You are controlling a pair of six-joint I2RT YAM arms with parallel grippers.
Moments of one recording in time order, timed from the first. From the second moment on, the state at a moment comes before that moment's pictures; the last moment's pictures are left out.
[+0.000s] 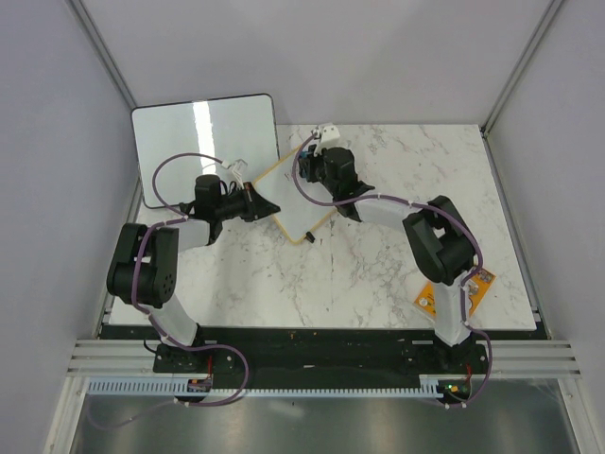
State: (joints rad) left arm -0.15 1.71 0.78 0.50 0.80 -0.49; right arm 0.60 2.05 1.39 0.49 0.12 0.19
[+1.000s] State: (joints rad) left arm -0.16 1.70 0.78 0.47 0.79 -0.48; right arm 0.60 2.05 1.42 0.38 0.04 0.22
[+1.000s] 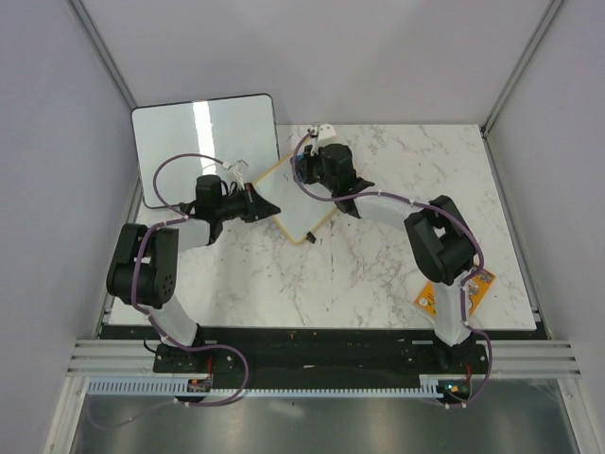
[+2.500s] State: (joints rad) left arm -0.18 1.70 0.78 0.41 0.85 -0.48; right arm 0.75 1.98 1.40 0.19 0.20 0.23
